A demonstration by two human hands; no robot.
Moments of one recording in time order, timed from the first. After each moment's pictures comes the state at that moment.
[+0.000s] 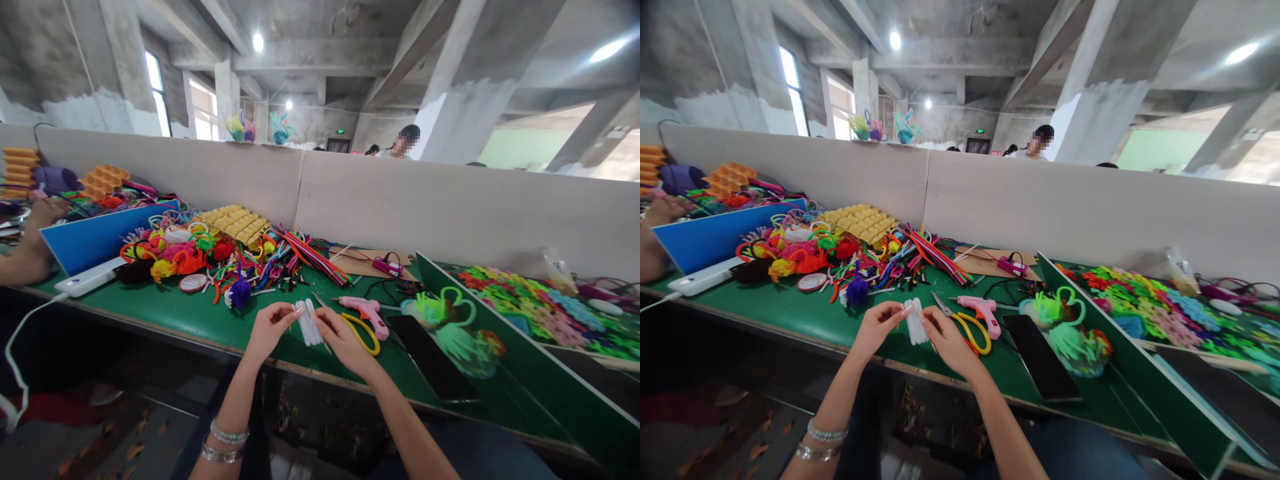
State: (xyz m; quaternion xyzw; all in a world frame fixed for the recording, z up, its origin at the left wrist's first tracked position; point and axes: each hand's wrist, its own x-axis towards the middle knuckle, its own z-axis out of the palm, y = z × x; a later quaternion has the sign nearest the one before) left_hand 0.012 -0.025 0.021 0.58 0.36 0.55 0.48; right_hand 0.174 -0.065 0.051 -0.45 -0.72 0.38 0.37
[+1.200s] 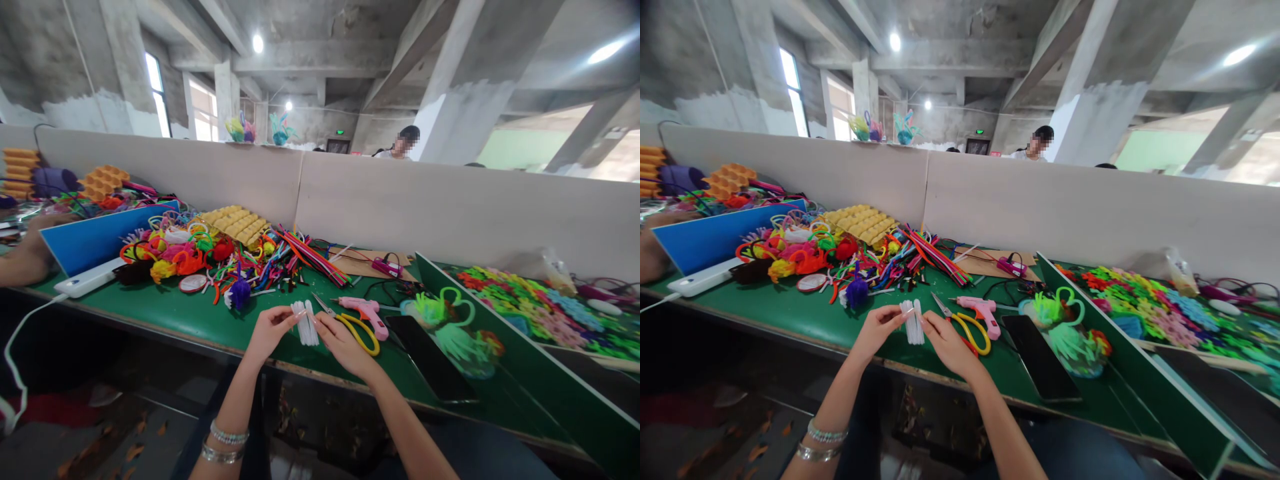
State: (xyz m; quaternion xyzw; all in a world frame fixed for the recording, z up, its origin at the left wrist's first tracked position) left_hand 0.015 -0.023 0.015 0.57 0.33 0.54 0.52; right_hand 0.175 -0.065 0.049 -0.46 -0.74 0.36 0.34
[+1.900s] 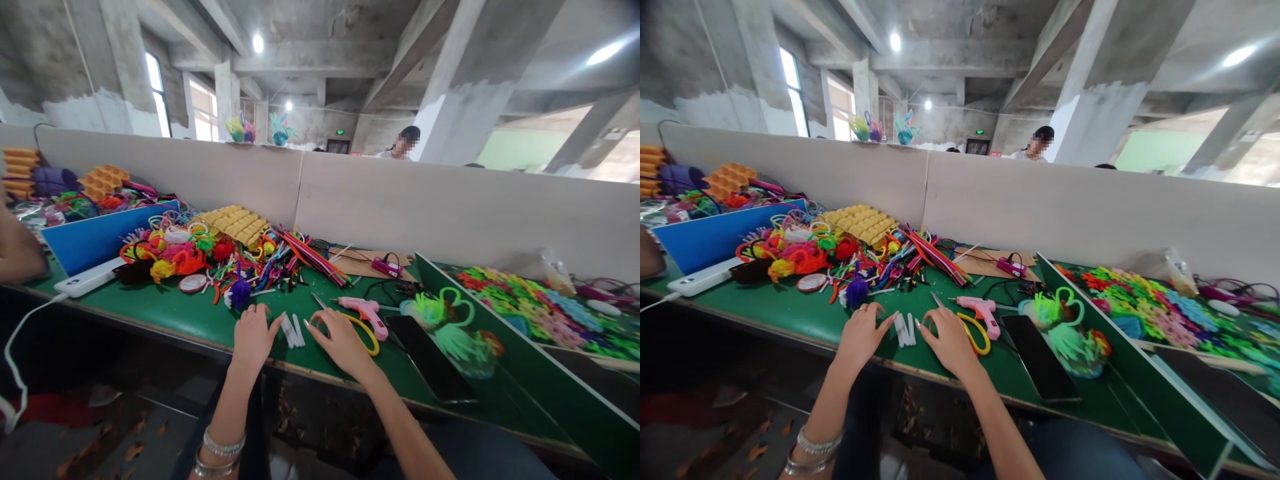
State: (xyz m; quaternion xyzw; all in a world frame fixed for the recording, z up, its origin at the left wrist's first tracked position) left_hand -0.010 -0.034 0.024 0.70 0.63 0.32 0.08; right_hand 0.181 -0.059 0.038 -0.56 -0.79 0.04 0.26
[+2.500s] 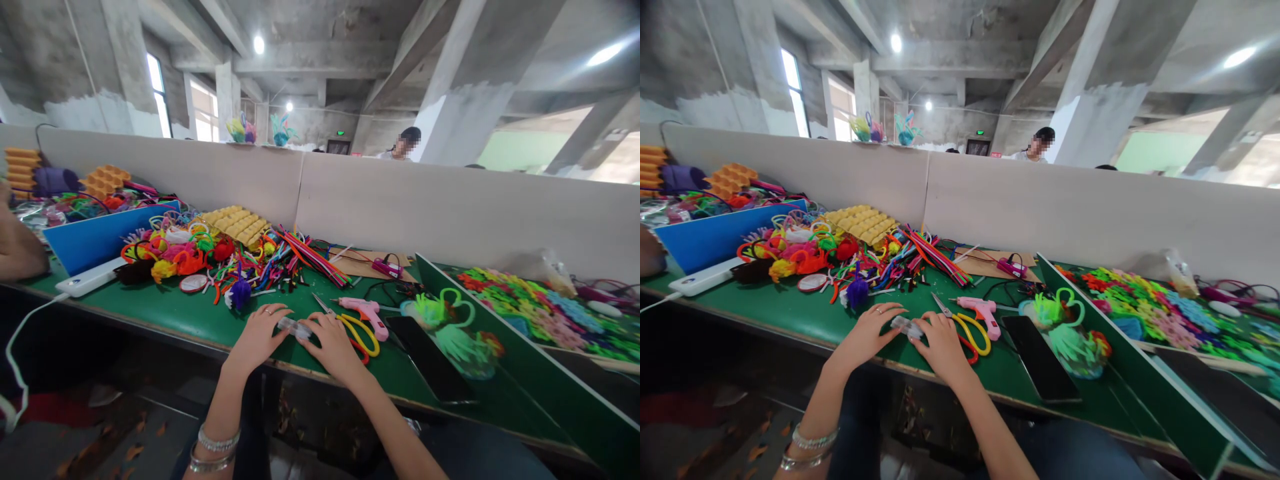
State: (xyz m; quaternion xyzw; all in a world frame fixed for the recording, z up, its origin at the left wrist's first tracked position) left_hand -0.015 -0.032 0.021 0.84 0.44 0.29 0.12; right_hand 0.168 -0.061 0.024 -0.54 -0.82 -0.03 0.20
